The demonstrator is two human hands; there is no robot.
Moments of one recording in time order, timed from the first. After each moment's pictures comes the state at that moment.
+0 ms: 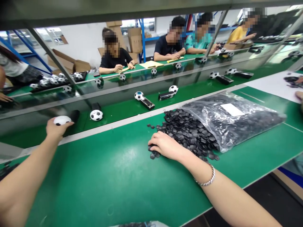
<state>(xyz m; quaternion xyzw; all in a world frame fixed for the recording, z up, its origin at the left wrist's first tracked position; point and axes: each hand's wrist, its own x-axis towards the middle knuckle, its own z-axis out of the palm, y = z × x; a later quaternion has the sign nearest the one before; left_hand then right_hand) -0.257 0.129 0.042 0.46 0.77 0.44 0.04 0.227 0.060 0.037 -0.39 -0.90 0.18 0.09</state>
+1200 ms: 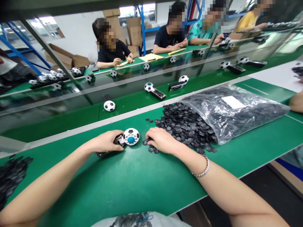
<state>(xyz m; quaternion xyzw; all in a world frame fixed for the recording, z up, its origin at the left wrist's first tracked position) -0.036 0.058 0.061 0.80 0.52 0.06 0.31 0.217 0.057 0.034 -0.40 -0.89 0.18 0.11</state>
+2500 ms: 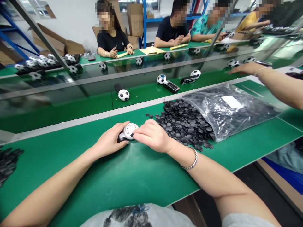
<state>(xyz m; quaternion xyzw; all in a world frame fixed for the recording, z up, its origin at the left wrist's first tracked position) -0.021 0.030 0.045 0.82 0.53 0.12 0.20 0.193 0.047 0.048 -0.13 -0.89 -0.07 0.44</state>
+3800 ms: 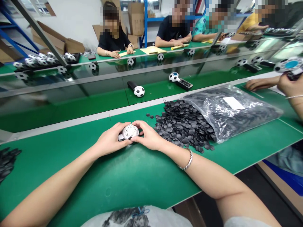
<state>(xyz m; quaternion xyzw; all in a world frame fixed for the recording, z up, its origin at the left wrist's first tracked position) -0.016 0.033 0.050 0.80 0.55 0.12 0.20 0.174 0.055 0.015 -0.36 -0.75 0.45 0.32</state>
